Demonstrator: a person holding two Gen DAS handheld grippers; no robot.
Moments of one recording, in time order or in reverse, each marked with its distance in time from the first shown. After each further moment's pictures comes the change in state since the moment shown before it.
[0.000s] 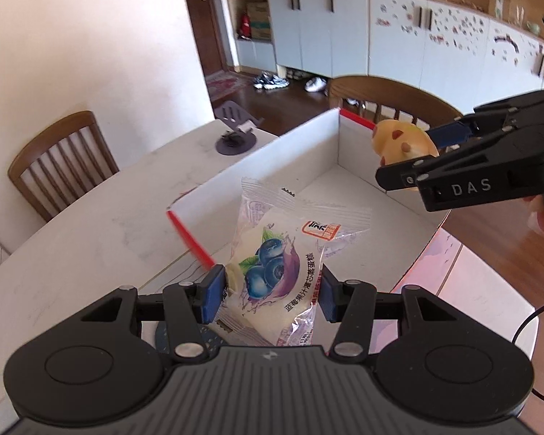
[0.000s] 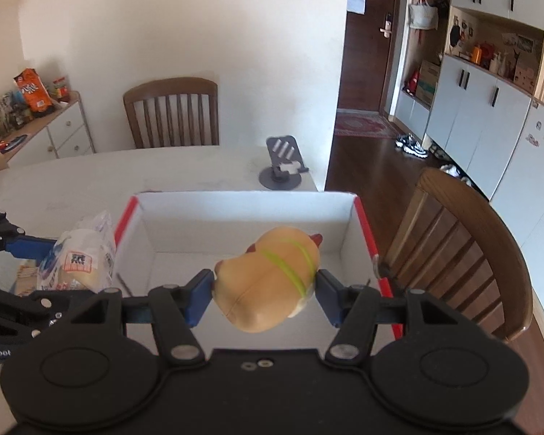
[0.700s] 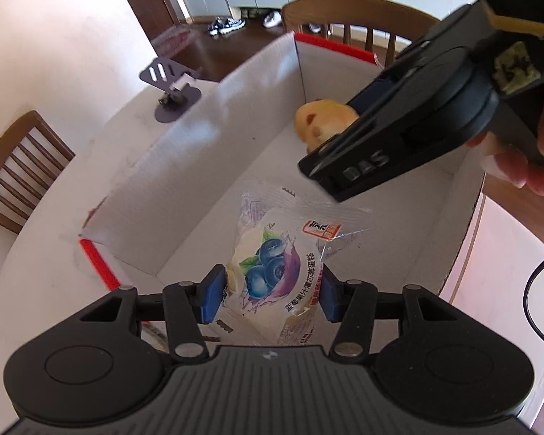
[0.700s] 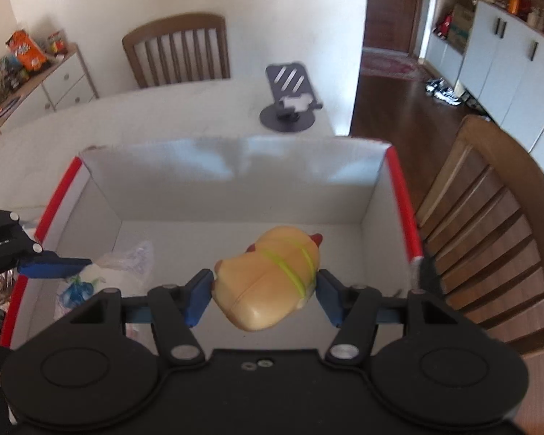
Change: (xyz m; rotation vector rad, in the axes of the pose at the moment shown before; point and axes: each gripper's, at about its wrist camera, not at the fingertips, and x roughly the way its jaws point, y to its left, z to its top) left arm 0.095 -0.039 0.026 0.197 0.222 -0.034; right arm 0.104 -0.028 0.014 -0.017 0.233 0.096
